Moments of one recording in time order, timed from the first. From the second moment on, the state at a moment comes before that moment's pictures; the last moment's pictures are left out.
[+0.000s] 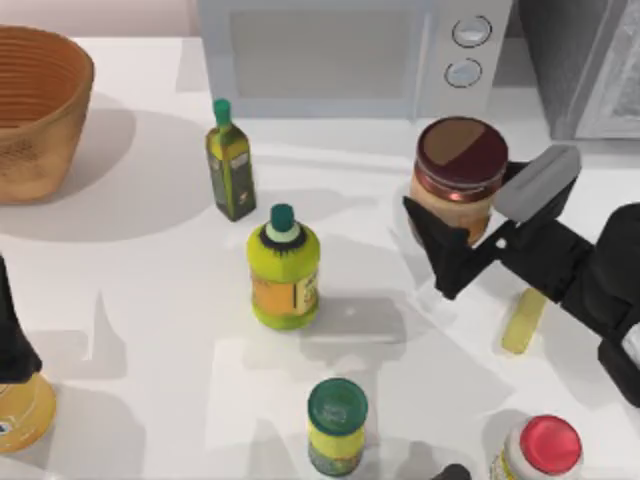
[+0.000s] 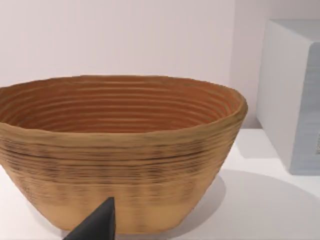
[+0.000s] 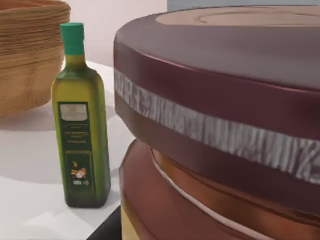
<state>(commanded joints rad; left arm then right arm) 0.00 0.00 0.00 0.00 0.00 0.00 0.36 2.10 0.56 1.55 -0.38 0.02</state>
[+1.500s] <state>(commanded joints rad) 0.00 0.00 0.00 0.00 0.00 0.00 0.43 2.29 0.81 1.49 -0.31 0.01</state>
